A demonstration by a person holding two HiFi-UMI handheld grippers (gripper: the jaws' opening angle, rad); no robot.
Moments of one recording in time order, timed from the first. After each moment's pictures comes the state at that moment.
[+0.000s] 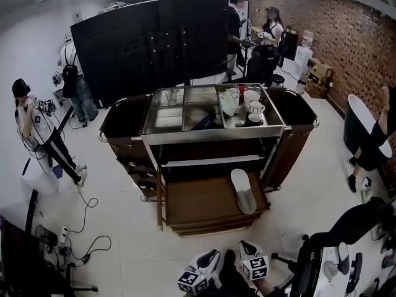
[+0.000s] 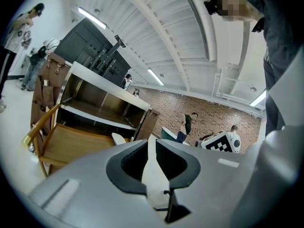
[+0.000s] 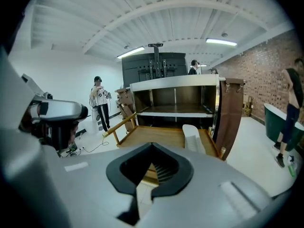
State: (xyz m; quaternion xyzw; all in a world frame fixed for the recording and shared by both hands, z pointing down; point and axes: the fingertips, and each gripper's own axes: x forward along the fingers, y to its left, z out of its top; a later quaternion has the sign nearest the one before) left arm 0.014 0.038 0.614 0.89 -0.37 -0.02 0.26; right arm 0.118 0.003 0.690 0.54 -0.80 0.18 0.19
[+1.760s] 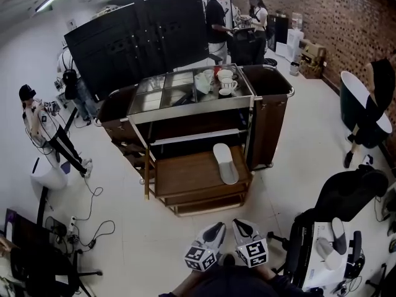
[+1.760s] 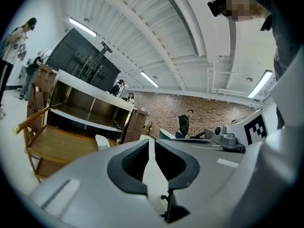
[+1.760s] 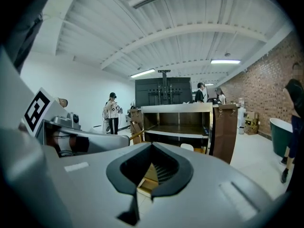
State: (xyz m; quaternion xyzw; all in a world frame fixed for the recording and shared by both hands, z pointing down) left arm 0.151 0.119 0.583 0.90 -0.38 -0.03 0.21; right arm 0.189 0.111 0.591 0.51 -0.85 0.09 0.11
